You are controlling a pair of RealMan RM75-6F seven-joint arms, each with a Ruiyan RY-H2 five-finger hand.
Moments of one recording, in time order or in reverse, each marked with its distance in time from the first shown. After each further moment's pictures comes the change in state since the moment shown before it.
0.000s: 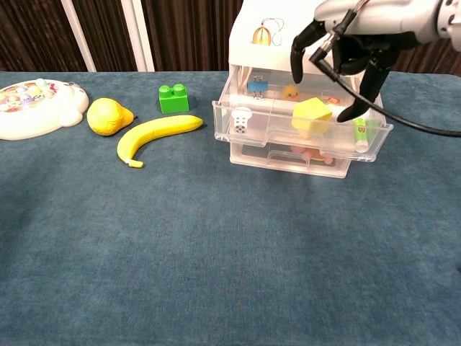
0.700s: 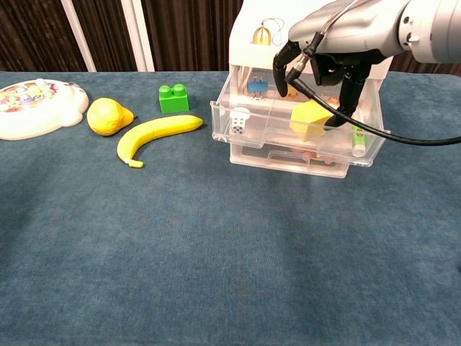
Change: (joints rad) left arm 0.002 0.005 0.000 0.003 -0.004 -0.001 -0.010; right arm 0.099 -0.047 -0.007 0.025 0.133 -0.026 -0.124
